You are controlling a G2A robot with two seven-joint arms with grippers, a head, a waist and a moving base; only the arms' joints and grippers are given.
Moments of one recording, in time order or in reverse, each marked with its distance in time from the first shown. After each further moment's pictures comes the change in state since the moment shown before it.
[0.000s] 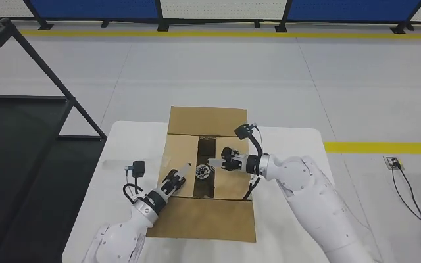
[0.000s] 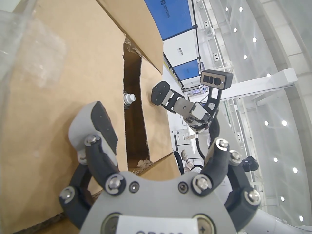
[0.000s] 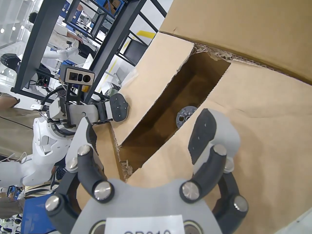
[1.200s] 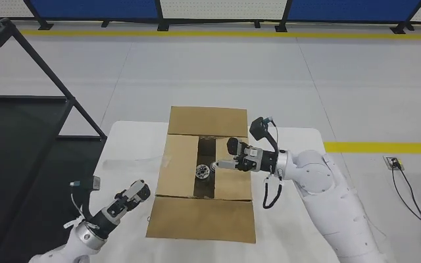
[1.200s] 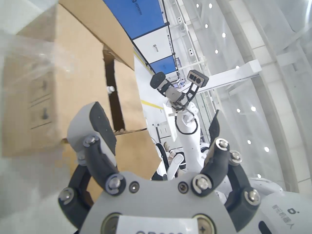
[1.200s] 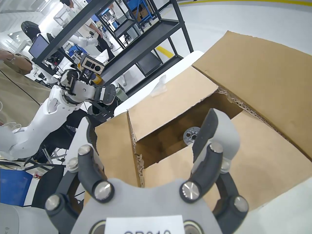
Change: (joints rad) left arm 0.272 0.060 -0.433 -0.155 -0.296 -0.206 -0.351; right arm -0.061 0.057 0.113 -0.190 0.000 -0.238 0.025
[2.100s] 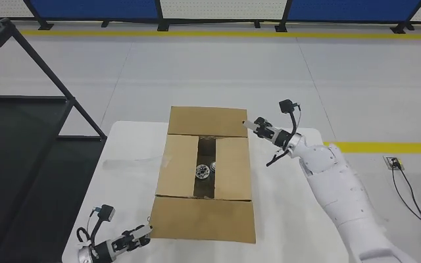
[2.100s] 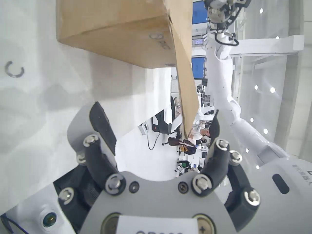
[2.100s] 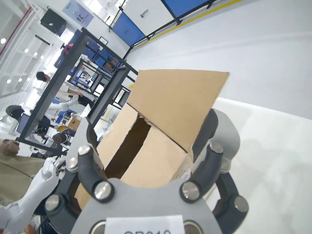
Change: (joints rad) left arm 0.074 0.053 0.006 0.153 -0.023 -0.005 -0.380; right arm 0.275 -0.046 -0.042 0.642 0.040 0.047 -0.309
